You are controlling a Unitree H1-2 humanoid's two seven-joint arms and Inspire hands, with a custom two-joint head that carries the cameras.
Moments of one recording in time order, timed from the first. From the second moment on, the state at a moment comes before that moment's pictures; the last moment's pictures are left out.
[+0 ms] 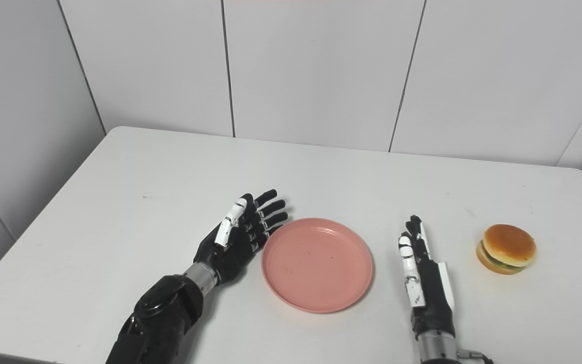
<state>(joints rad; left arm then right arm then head) -0.25 -0.02 0.00 0.09 -0.41 0.38 -0.19 -0.11 -0.01 0.02 0.03 -0.05 -0.01 0.01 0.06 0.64</state>
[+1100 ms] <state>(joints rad) -0.24 -0.04 0.02 0.10 -0.41 0.35 -0.22 -0.15 -0.13 0.03 -0.17 -0.33 0.03 -0.02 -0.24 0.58</state>
